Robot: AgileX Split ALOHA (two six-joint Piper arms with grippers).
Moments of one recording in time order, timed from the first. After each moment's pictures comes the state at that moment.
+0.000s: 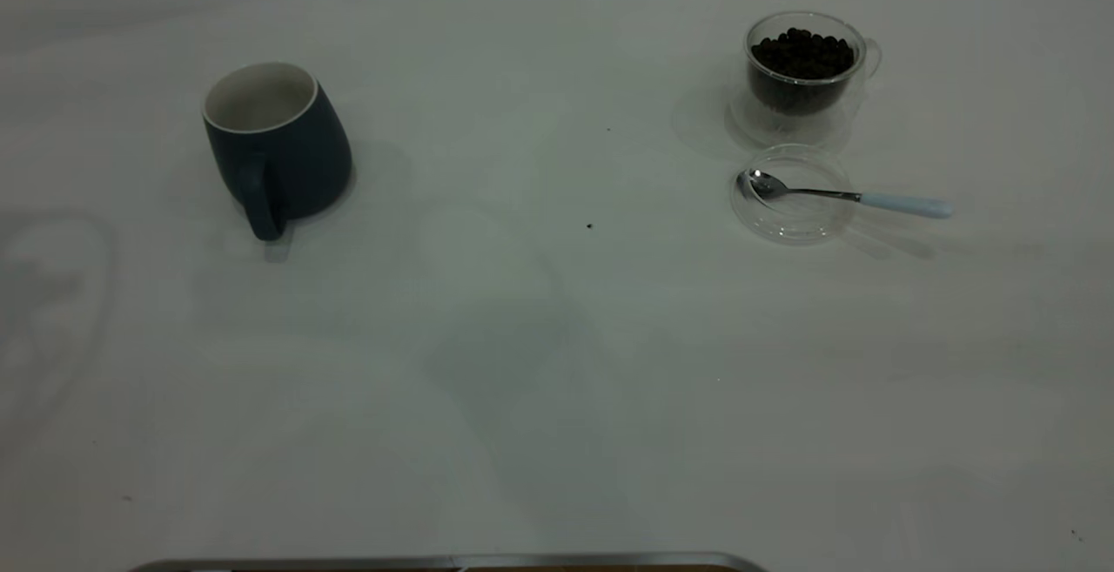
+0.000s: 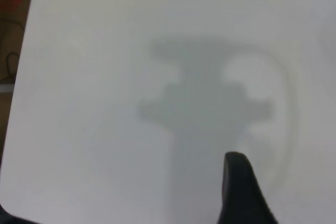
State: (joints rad) left arm 0.12 1.60 -1.11 0.21 0.69 -0.20; right arm 0.01 -0.01 -0.48 0.07 1.12 0.03
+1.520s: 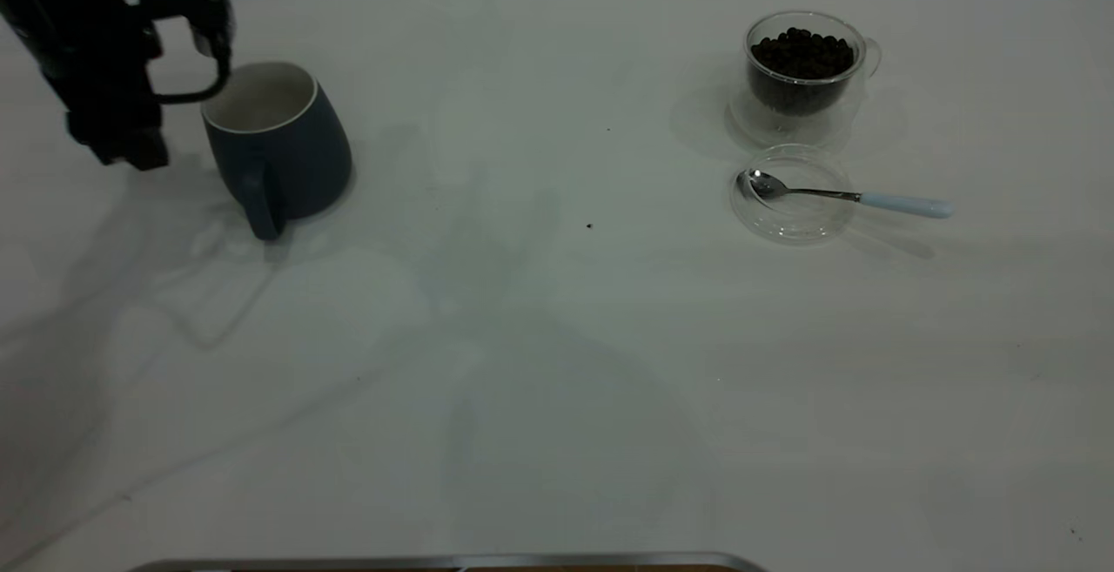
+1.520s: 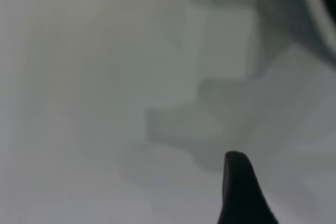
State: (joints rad) left arm -0.07 2.30 -1.34 0.22 0.29 0.95; right arm 0.01 -0.01 -0.48 0.07 1.12 0.03
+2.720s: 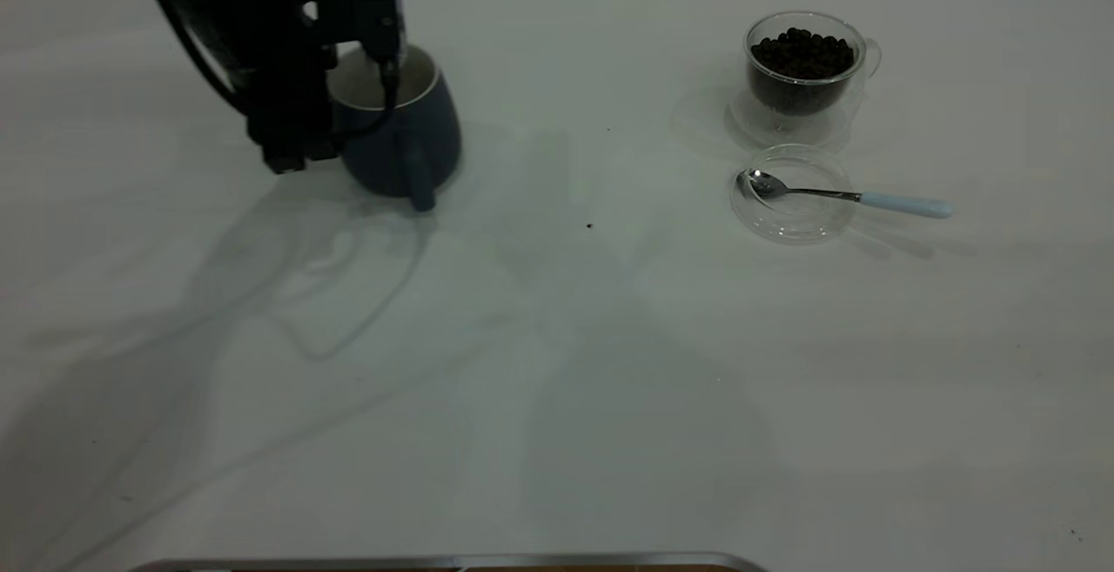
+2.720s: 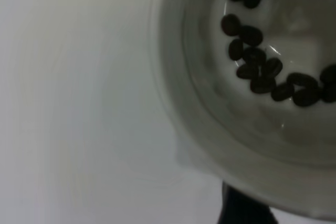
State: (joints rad) left arm -0.30 2.36 -1.39 0.22 0.15 0.92; right arm 0.01 -0.01 -0.48 0.07 1.12 0.03
